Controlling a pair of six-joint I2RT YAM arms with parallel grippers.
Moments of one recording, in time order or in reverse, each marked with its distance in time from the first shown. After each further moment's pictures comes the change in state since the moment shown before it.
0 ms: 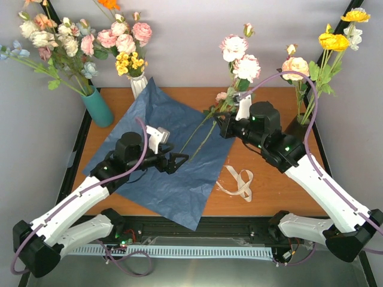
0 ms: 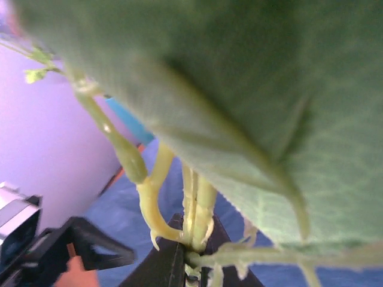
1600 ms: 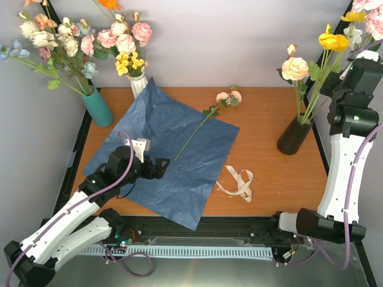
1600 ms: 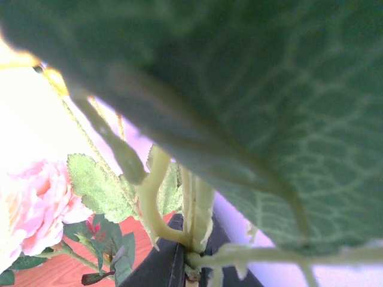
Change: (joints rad) left arm 0.000 -0.218 -0.097 -0.321 -0.408 -0.179; right arm -0.901 0.188 0.597 -0.381 0.317 -0.463
